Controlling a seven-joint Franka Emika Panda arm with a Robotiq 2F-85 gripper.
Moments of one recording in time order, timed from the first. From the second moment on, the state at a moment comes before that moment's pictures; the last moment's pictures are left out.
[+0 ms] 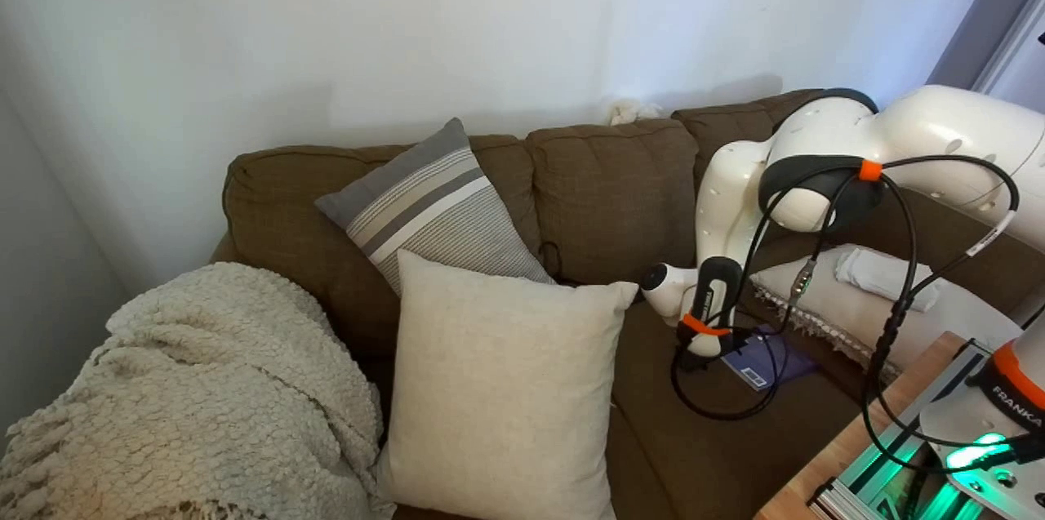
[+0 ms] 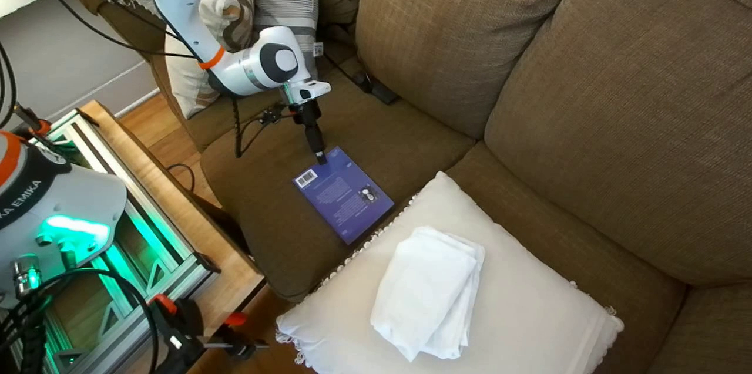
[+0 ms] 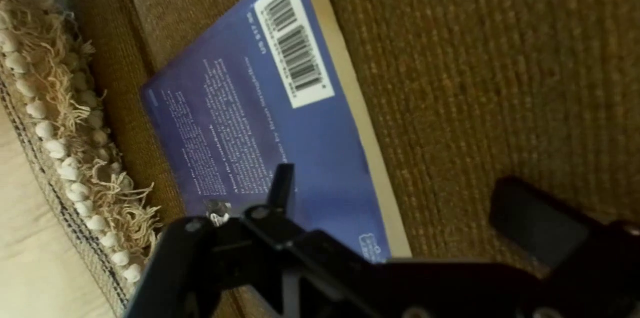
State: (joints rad) arm 0.50 1.33 -0.34 -1.86 -0.24 2.58 1.05
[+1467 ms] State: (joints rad) arm 0.33 1.43 -0.37 -1.62 -0.32 2.16 0.98
